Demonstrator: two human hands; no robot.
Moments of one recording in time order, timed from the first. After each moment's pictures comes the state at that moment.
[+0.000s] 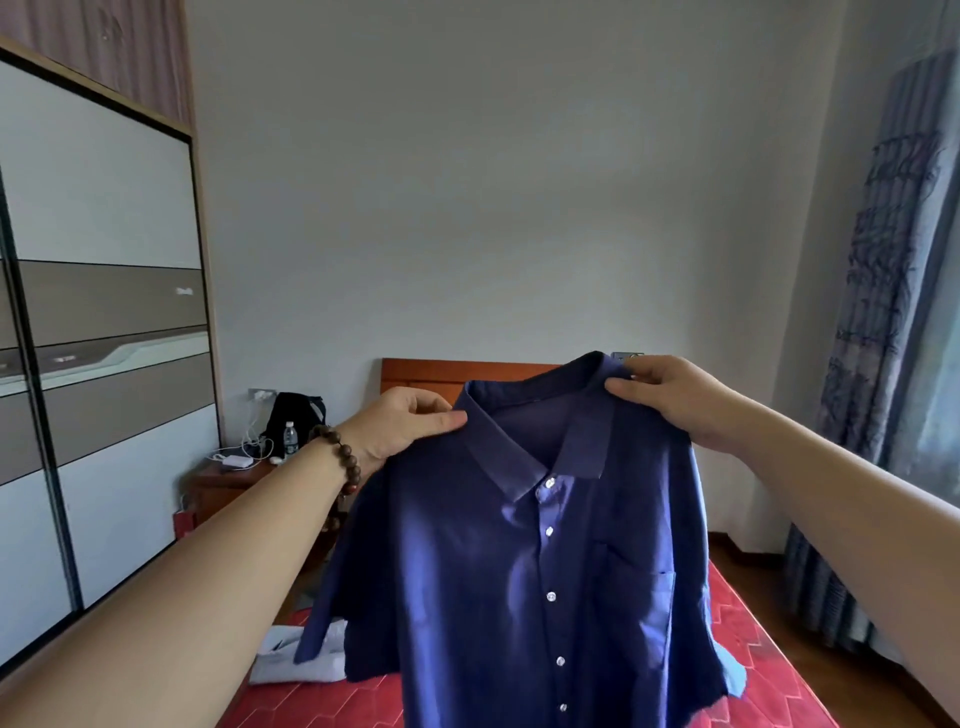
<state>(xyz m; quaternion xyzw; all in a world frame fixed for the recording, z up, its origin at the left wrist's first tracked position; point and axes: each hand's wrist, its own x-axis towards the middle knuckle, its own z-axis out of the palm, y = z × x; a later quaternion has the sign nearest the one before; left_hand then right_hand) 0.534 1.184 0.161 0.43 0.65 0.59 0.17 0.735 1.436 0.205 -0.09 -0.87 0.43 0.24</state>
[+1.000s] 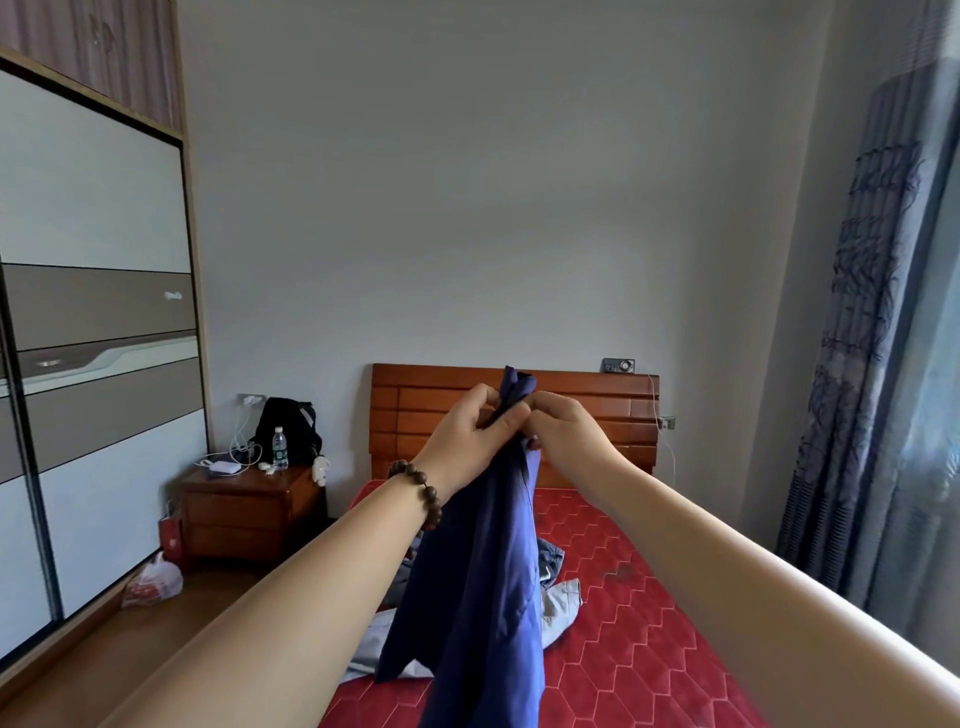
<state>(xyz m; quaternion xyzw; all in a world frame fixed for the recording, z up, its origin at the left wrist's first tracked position) 0.593 1.258 0.147 0.48 0.63 0.61 0.03 0.686 1.362 0.168 -0.10 -0.82 0.46 0.33</state>
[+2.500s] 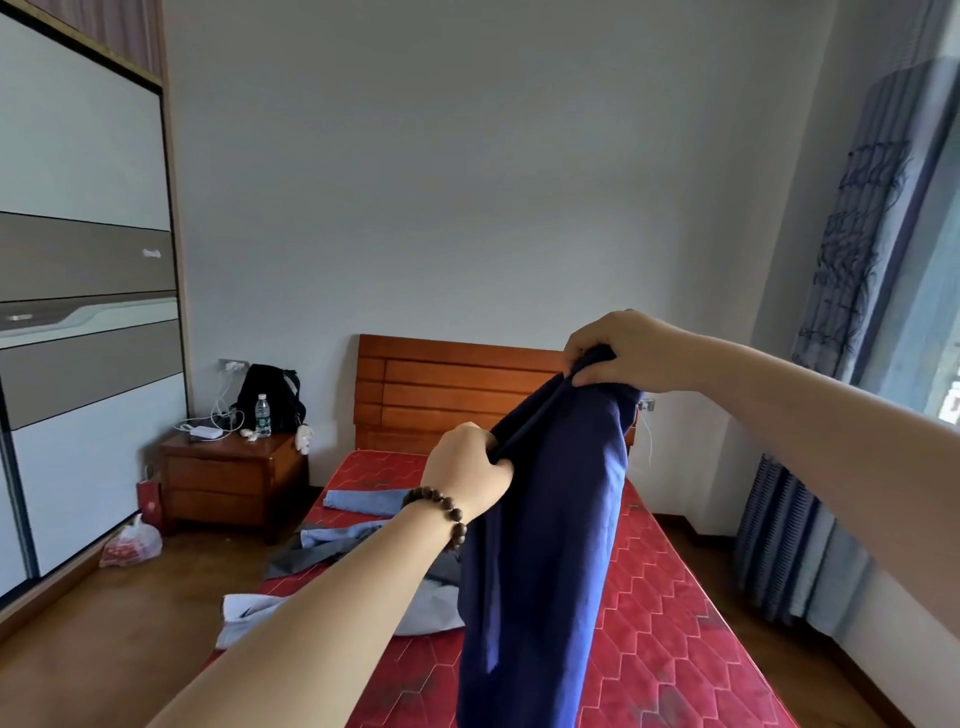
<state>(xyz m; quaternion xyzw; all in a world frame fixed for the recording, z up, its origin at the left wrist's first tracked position) 0.615 1.249 0.097 0.40 0.81 0.41 -0.12 0.744 1.397 0.253 0.00 -0.99 0.00 0.16</state>
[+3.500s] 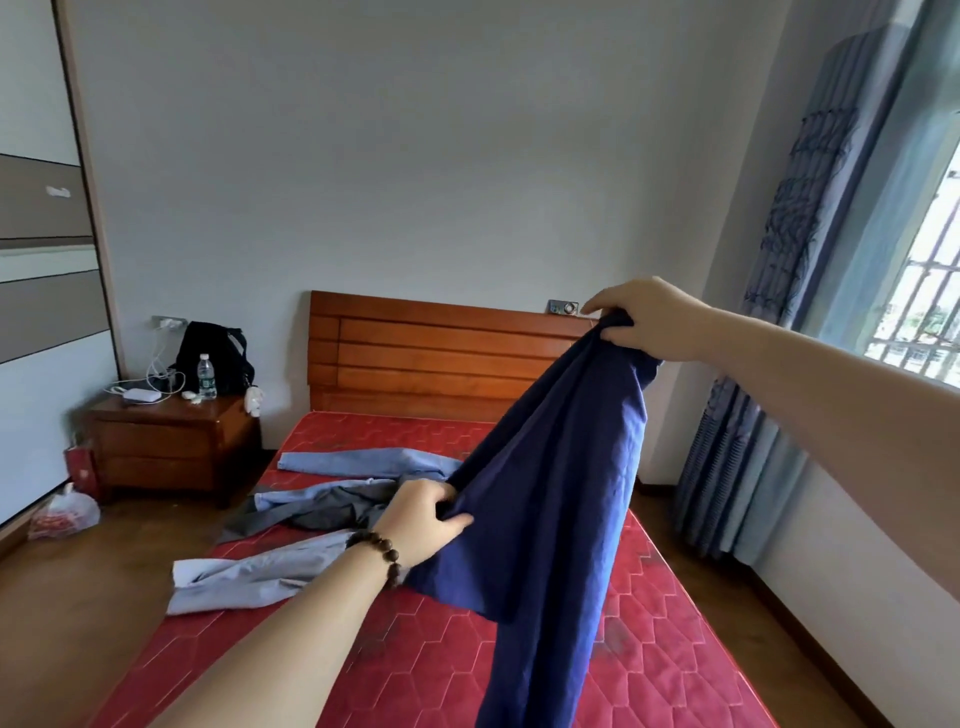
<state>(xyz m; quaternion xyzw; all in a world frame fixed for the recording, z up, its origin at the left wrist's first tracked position) 0.602 1.242 -0.004 0.49 0.78 0.39 0.02 0.767 1.441 0.239 -0.13 -0.97 -0.05 0.18</state>
